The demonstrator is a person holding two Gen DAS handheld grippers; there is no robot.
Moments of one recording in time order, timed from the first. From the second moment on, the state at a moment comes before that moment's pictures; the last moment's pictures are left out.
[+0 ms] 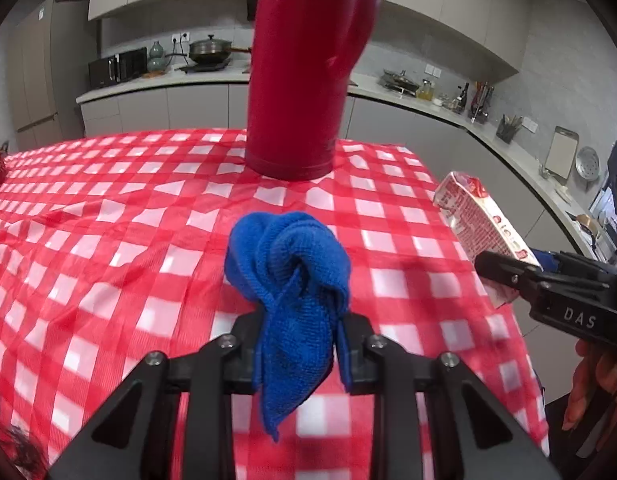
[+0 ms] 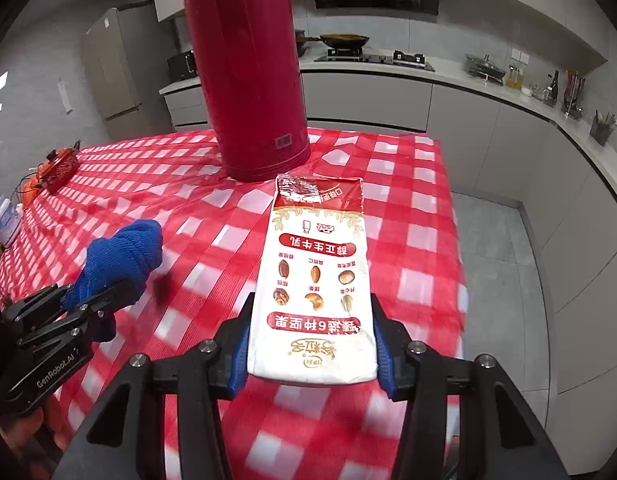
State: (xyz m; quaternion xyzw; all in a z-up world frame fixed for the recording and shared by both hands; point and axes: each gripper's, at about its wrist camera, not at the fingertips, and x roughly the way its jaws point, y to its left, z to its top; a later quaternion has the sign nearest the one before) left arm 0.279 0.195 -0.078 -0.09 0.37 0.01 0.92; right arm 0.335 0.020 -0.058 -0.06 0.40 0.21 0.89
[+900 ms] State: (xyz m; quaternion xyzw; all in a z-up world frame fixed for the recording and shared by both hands) left arm 0.178 0.055 -0.043 -0.05 0.35 -0.05 0.93; right arm 0.172 -0.125 -0.025 -0.03 0.38 0.19 0.90
